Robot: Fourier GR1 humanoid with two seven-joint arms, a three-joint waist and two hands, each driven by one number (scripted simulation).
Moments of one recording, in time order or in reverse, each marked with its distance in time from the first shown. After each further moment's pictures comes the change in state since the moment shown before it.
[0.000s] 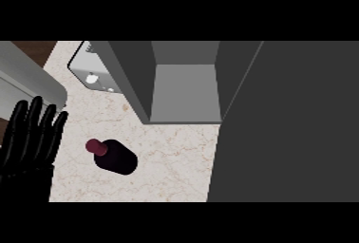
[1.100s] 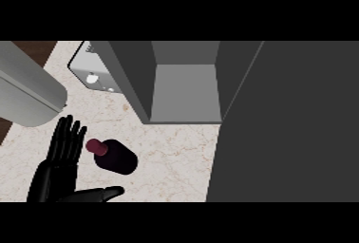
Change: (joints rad) left arm 0.107 0.004 0.072 0.385 0.050 -0.094 -0.344; right arm -0.086 -0.007 -0.006 0.007 0.006 -0.029 0.051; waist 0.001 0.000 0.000
